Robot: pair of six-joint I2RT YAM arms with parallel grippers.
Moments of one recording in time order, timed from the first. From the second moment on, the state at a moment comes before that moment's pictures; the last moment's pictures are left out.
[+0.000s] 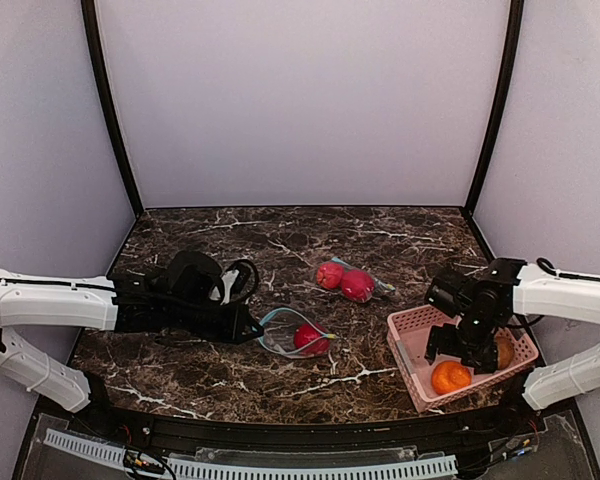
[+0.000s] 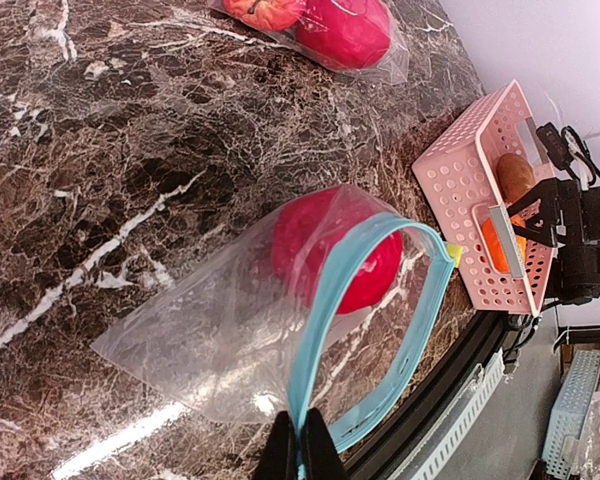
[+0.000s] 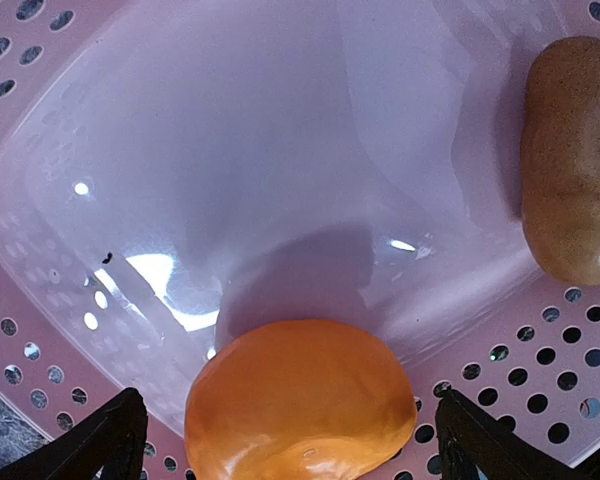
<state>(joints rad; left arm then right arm) -0.95 1.28 0.75 -0.23 0.15 -0.75 0.77 1.18 0.75 -1.15 0.10 1.15</state>
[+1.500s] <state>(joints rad) -0.95 1.26 0.75 -0.18 0.17 -0.77 1.06 1.09 1.03 -0.79 0.19 0.94</state>
